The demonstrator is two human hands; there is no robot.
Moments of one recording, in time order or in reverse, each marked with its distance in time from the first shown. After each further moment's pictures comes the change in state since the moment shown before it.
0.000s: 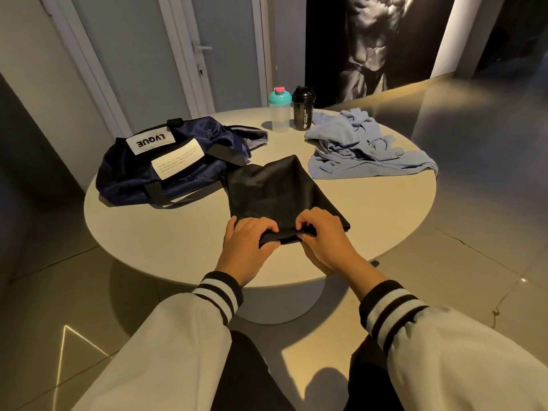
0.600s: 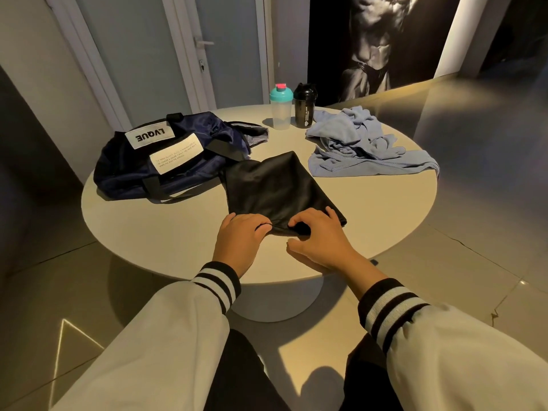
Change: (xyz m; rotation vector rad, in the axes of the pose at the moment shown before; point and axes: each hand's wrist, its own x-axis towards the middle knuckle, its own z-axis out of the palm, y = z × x) left_hand 0.013 -0.002 0.000 0.070 0.048 -0.065; right_hand 0.000 0.002 0.000 -0.052 -0.067 0.031
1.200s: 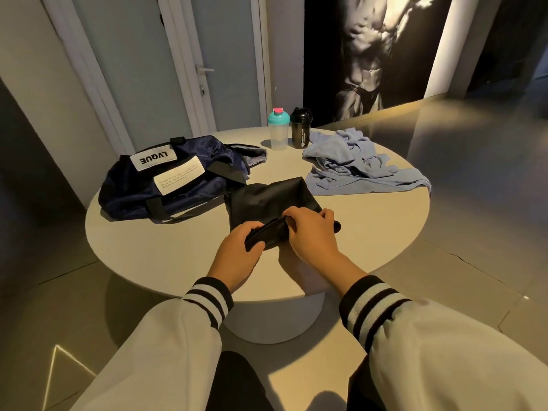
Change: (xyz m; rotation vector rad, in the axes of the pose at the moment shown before) left_hand -0.005 0.007 -0.022 -0.535 -0.089 -0.206; right_hand 0.028 -0.046 -0.014 -0.174 0.157 0.079
